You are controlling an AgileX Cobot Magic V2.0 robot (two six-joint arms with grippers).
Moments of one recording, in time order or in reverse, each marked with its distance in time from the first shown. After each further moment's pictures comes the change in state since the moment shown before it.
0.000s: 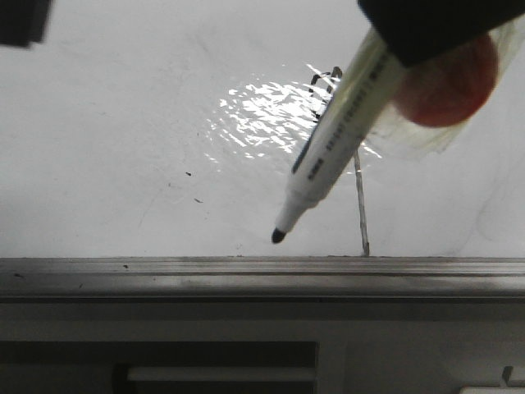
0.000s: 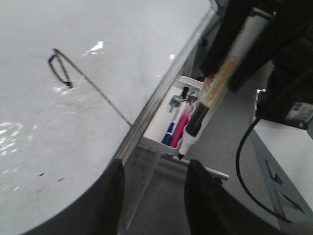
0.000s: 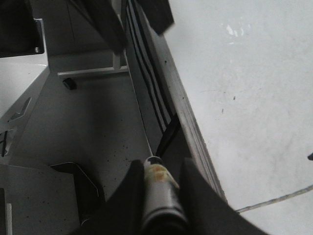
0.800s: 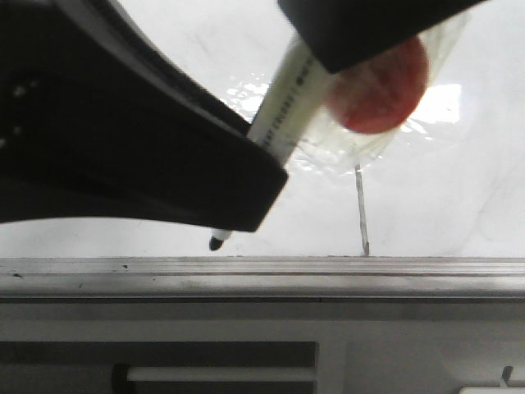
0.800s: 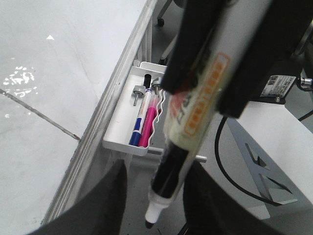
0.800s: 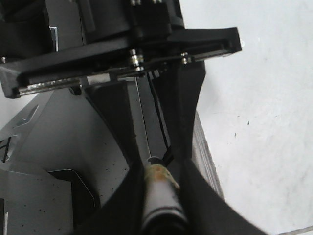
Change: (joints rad) left arm -0.168 0.270 0.002 -0.305 -0.094 0.403; right arm 0.081 0.039 -0.002 -0.020 -0.075 -0.002
